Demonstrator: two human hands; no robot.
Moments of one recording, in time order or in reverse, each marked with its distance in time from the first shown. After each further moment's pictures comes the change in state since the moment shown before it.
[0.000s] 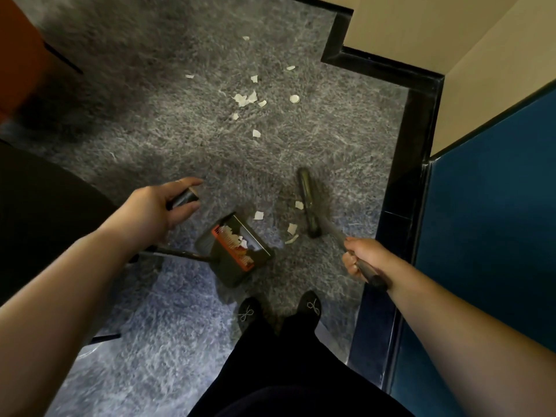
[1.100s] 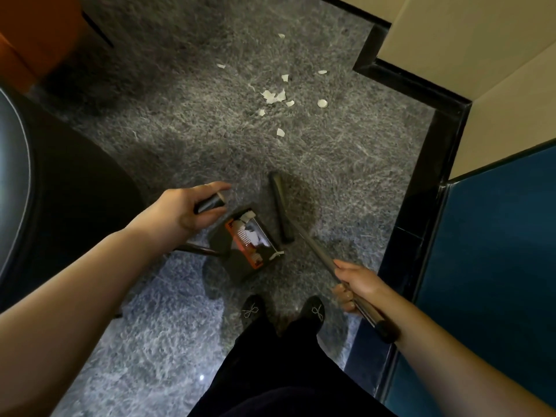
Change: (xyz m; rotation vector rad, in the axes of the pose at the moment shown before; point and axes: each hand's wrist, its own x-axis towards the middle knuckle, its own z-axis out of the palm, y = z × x) left_hand -0.018 -0.058 -0.013 -0.133 -0.043 0.057; right_hand -0.031 0.039 0.079 -0.189 -0.116 -0.042
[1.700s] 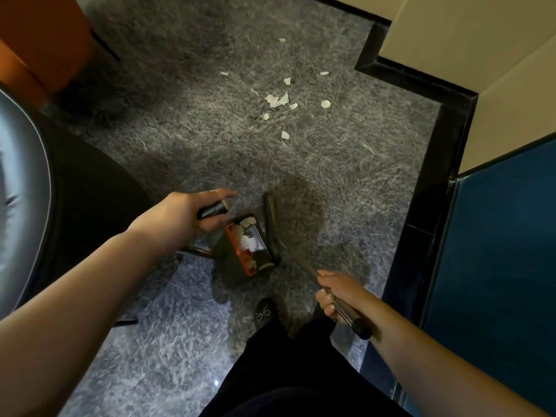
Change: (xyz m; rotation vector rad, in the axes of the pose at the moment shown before) left_hand -0.008 0.005 -0.019 0.113 -0.061 0.027; right_hand 0.016 0.018 0.042 0.078 -0.157 0.154
